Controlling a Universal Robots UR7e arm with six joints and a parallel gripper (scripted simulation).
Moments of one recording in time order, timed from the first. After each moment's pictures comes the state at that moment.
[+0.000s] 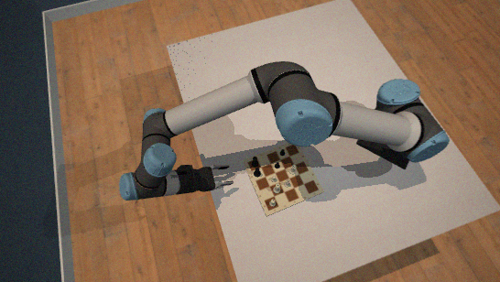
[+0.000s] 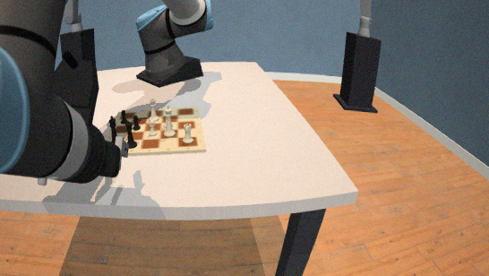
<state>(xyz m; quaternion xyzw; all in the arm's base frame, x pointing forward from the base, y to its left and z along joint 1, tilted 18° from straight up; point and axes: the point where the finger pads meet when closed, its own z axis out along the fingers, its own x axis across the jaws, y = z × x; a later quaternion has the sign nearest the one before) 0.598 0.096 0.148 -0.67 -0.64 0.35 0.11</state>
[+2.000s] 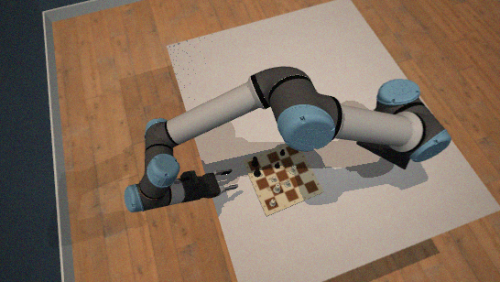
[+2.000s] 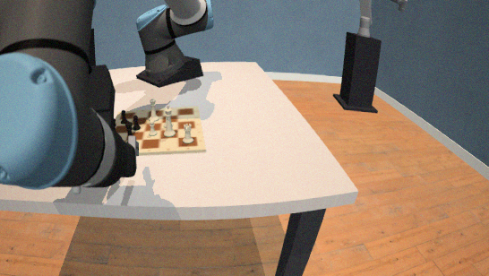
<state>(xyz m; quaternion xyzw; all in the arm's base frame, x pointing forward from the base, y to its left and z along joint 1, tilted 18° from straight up) 0.590 0.109 0.136 -0.62 -0.68 0.36 0.13</state>
